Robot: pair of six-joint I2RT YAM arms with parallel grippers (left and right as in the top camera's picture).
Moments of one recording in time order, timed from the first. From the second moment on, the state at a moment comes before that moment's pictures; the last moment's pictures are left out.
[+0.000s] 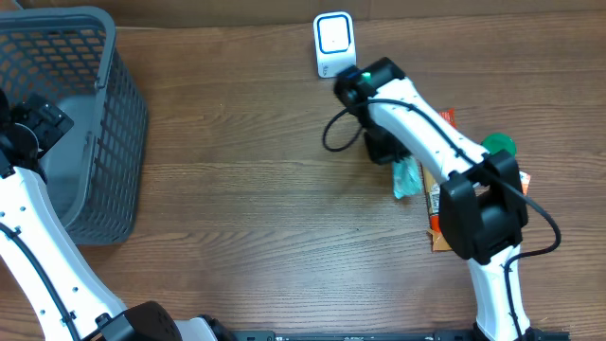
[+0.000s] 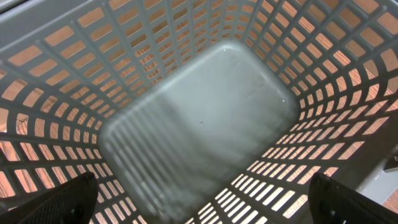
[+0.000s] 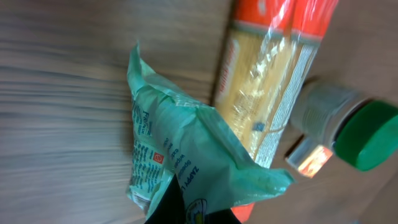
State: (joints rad) left arm 0.62 1.55 1.78 -1.09 -0.14 -0.26; right arm 0.51 2.24 1.95 -1.53 0.37 0.36
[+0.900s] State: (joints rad) left arm 0.62 1.55 1.78 -1.09 -0.14 -0.26; right arm 0.42 1.97 1.82 -1.37 0.31 0.40
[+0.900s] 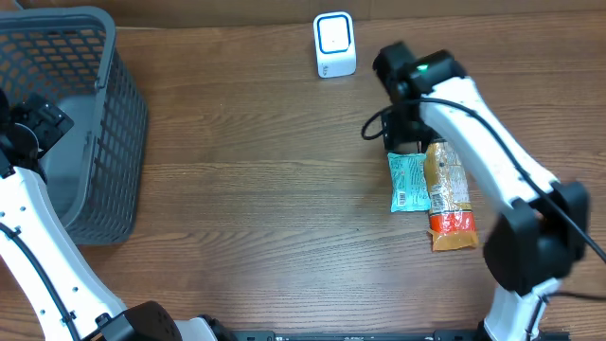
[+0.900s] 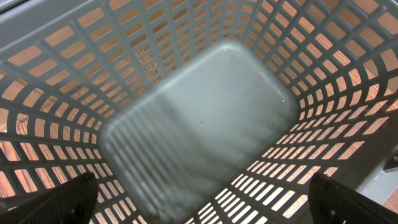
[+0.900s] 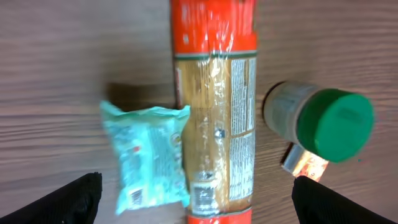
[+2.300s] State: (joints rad) left arm 0.62 1.55 1.78 -1.09 -0.14 -0.26; right arm 0.41 1.93 1.83 -1.36 0.14 0.41
